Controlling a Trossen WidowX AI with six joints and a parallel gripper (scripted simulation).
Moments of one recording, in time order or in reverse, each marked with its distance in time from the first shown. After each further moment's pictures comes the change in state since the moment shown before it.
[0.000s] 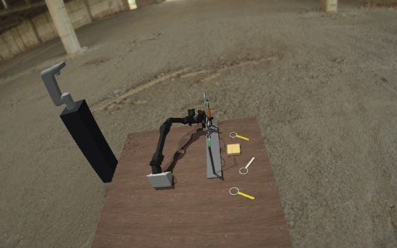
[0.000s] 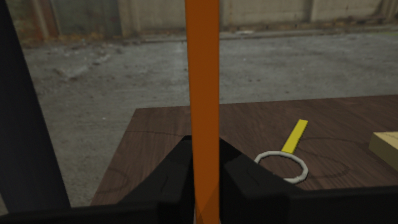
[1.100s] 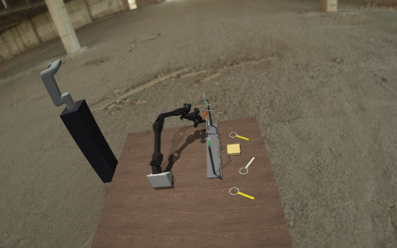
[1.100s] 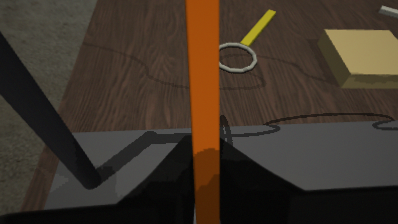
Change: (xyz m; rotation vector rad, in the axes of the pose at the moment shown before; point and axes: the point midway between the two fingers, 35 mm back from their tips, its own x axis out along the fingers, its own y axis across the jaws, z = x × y) arm -0.062 -0.034 0.014 -0.043 0.511 -0.015
